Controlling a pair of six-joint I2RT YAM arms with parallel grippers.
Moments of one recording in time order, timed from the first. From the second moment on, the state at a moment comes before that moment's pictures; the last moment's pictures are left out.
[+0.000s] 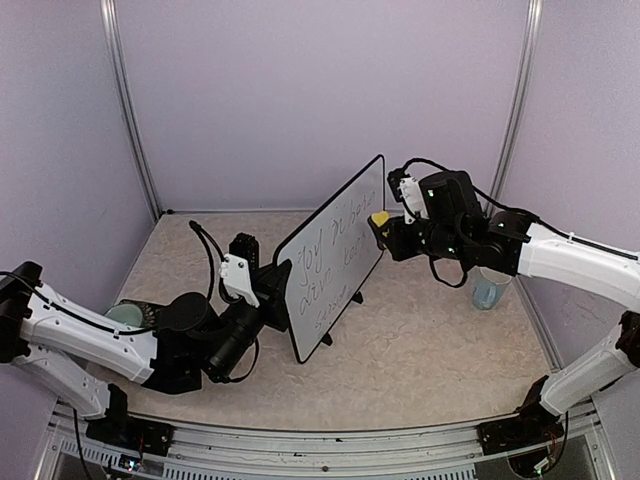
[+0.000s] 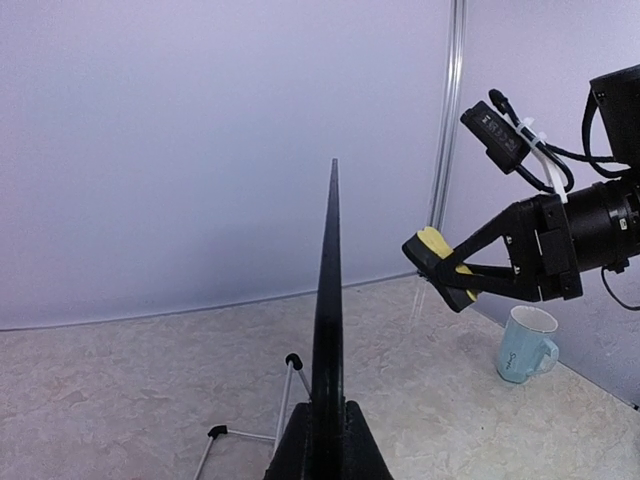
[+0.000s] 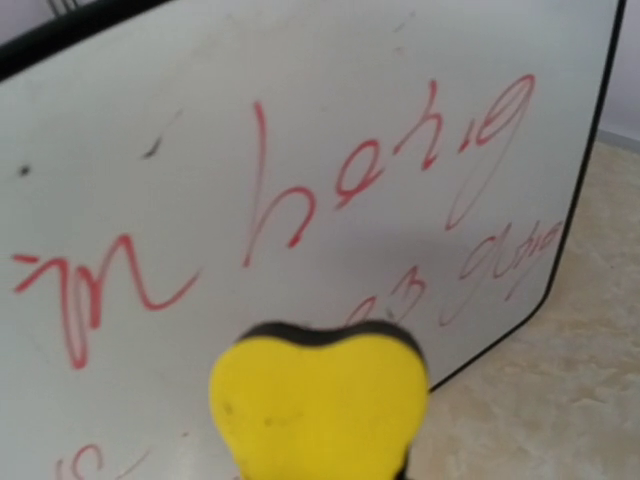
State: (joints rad) left arm -1.32 1.40 0.61 1.00 -0.82 0.04; right arm 0.83 1.38 1.18 -0.29 0.26 0.25
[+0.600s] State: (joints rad) left arm -1.32 1.37 0.61 0.92 -0.85 -0.04; right arm 1.02 1.50 1.27 -0.22 0.18 0.14
